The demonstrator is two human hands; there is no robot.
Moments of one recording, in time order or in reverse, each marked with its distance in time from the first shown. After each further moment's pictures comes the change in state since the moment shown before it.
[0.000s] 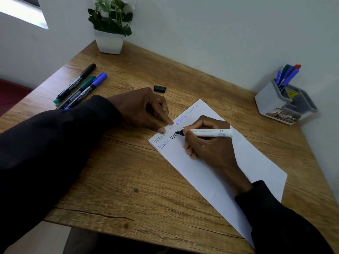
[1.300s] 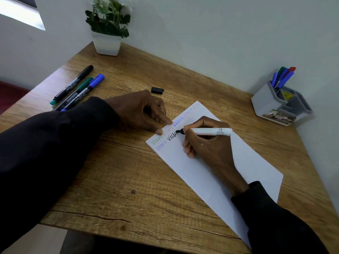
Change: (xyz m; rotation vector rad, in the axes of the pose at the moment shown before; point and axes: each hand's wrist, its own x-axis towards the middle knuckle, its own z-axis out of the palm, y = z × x) left_hand 0.002 0.001 -0.001 0.008 -0.020 -0.030; right_hand 0.003 -0.002 -0.001 0.047 0.074 0.035
